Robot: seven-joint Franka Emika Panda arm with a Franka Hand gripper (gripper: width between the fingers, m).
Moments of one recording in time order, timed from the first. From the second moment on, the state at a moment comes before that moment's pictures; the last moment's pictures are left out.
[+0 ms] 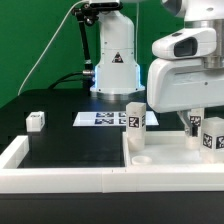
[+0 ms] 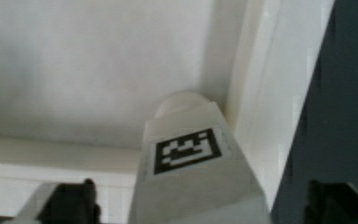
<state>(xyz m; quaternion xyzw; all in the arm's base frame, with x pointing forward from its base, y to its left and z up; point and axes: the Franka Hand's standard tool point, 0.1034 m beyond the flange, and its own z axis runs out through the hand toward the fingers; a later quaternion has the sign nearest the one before) 0.621 0.120 0.072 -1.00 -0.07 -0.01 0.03</state>
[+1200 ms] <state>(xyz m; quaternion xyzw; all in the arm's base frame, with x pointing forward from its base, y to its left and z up) 0.622 0.112 0.072 -0.97 0.24 -0.01 0.03</state>
